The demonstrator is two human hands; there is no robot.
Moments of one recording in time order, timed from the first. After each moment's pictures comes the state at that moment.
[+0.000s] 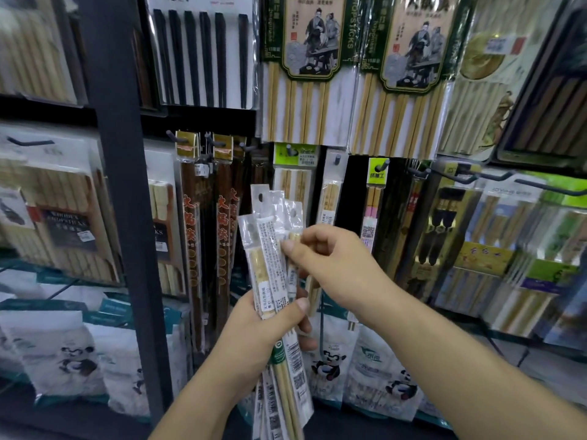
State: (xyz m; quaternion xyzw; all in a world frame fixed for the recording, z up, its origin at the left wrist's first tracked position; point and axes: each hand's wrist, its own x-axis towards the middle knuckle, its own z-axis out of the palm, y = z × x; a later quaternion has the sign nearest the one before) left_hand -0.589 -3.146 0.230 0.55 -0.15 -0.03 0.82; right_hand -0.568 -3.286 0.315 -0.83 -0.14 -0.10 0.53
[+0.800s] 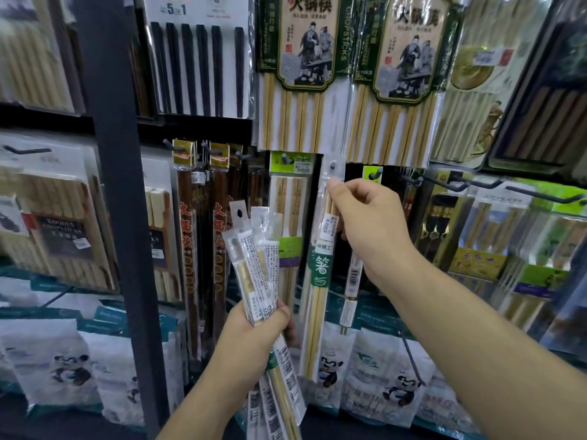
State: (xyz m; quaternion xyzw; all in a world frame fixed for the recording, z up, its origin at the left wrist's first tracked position) left_hand -0.588 -3.143 0.228 0.66 -0.10 0.02 0.74; right_hand -0.547 -3.306 0.362 -0.76 -0.08 -0.29 0.58
